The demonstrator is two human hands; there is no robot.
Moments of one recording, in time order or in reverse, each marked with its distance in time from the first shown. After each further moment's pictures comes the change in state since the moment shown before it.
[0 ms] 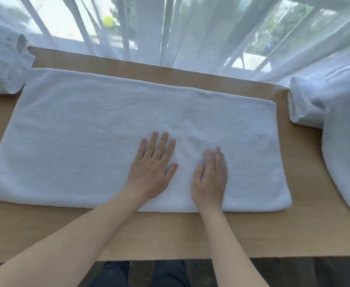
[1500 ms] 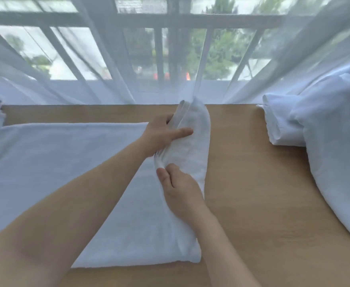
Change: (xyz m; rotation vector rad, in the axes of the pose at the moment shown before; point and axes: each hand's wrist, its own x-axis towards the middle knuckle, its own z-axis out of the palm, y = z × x) left_hand 0.217 0.070 -0.093 -1.039 -0.086 -0.227; right_hand 0.099 -0.022 -0.073 0.271 -0.544 -0.155
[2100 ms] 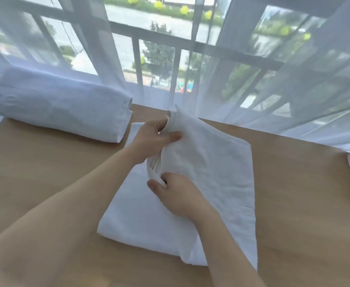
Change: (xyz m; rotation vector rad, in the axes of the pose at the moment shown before) left_hand -0.149 -0.125 -0.326 -0.247 0.170 0.084; right_hand 0.030 -0.239 0.227 -0.277 -0.327 -0.030
